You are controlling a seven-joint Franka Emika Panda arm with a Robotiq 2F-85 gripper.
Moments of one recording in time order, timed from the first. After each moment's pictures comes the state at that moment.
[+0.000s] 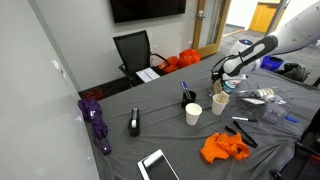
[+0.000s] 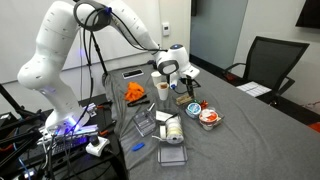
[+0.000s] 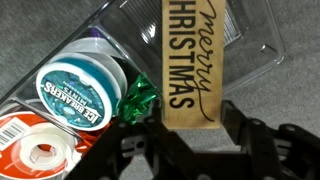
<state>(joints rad) -0.10 0.72 -0.12 -1.81 0.15 2.86 0.21</state>
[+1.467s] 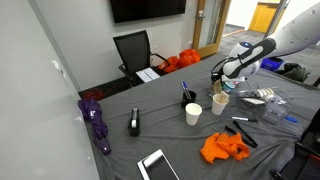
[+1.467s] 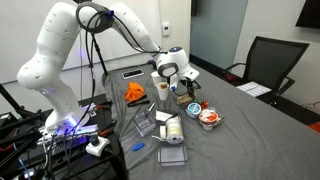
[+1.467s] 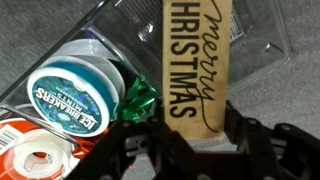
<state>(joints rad) -0.12 0.74 -0.10 -1.81 0.16 2.91 0.22</state>
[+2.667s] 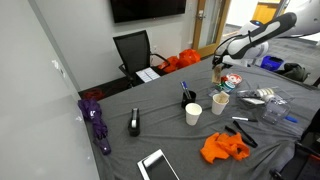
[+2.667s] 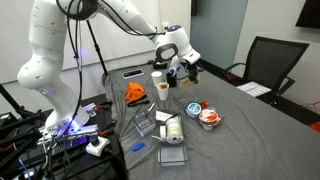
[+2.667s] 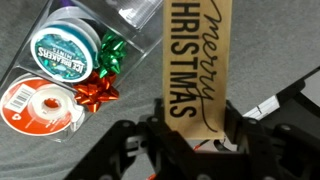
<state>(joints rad) -0.11 0.55 -0.11 -1.84 0.24 2.83 0.34</state>
